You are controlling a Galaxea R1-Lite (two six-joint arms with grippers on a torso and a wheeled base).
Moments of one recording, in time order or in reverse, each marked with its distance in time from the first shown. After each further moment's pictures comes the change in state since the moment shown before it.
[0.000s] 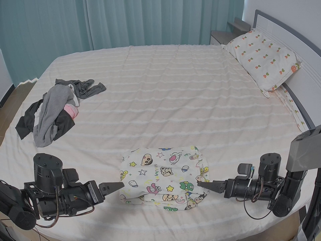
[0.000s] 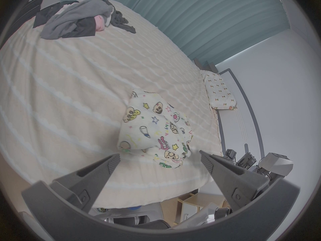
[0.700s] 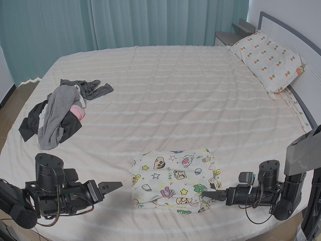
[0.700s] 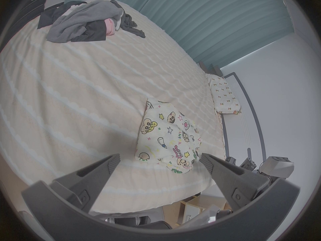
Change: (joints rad) left arm 0.024 0.024 -0.001 -0.001 0.001 -0.002; right arm -0.018 0.021 0.073 -0.001 -0.010 -0.009
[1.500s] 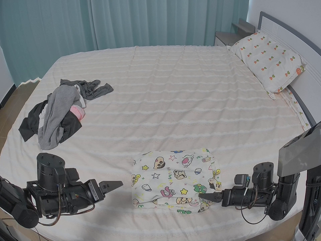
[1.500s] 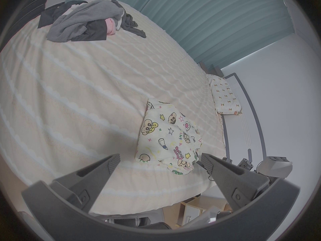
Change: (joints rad) left arm 0.003 0.020 0.000 -0.021 0.000 -0.002; right arm 0.012 0.077 -0.054 0.000 -0.002 -0.004
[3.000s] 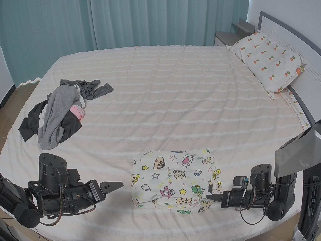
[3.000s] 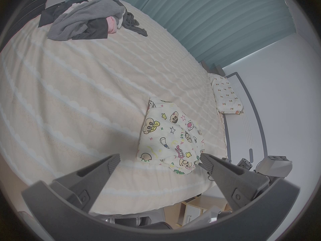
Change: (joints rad) left arm 0.002 0.016 -0.001 0.000 0.000 0.000; right arm -0.011 0.031 0.009 0.000 -0.001 -0.036
